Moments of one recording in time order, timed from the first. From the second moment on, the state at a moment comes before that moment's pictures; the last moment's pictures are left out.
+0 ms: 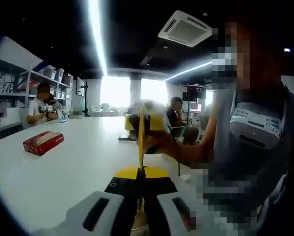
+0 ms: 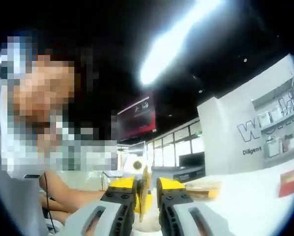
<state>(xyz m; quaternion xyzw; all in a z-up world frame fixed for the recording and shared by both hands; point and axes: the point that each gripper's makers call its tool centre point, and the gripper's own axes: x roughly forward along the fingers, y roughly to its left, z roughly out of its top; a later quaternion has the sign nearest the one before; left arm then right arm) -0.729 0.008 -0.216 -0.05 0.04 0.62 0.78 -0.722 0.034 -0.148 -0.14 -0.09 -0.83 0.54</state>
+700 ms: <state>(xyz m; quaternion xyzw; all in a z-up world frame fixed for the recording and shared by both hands) -0.731 0.009 -0.220 -0.05 0.04 0.62 0.78 -0.719 0.031 -0.151 -0.13 -0.11 -0.82 0.55</state>
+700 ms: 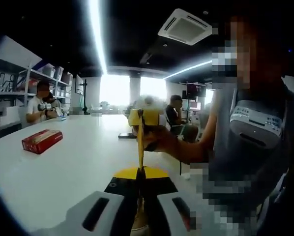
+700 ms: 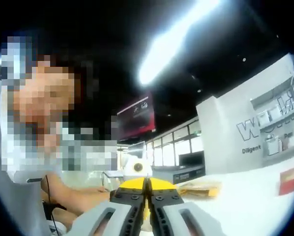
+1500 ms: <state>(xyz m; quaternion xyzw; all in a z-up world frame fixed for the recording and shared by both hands) -0.734 0.011 -0.217 -0.03 0.04 0.62 0.78 -0.724 0.030 -0.159 -0.13 -0.09 -0.83 0.54</state>
